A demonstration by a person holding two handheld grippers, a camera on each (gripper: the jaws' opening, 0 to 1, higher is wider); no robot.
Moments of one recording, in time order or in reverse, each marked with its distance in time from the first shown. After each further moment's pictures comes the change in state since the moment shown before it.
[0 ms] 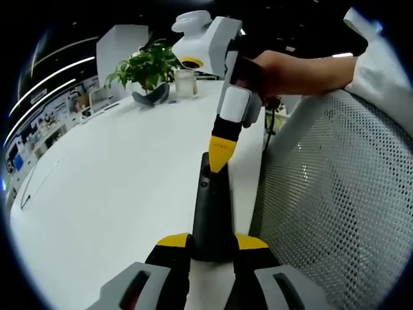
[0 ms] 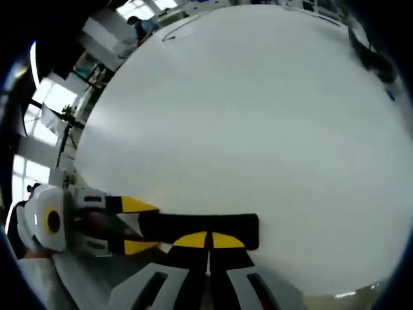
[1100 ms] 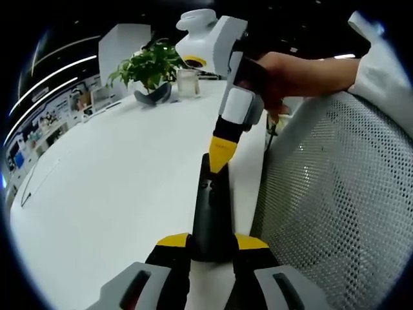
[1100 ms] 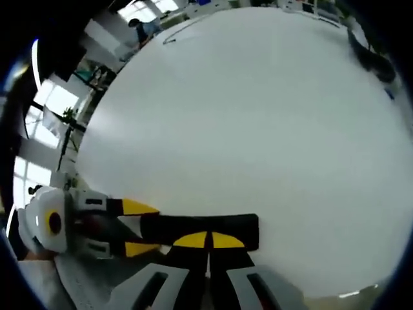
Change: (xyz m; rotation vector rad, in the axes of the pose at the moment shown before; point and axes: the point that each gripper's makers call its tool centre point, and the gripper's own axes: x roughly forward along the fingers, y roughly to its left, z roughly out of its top) left arm 0.000 0.001 0.000 -0.011 0.005 0.006; right arm -0.001 -0.001 0.003 0.043 -0.021 0.027
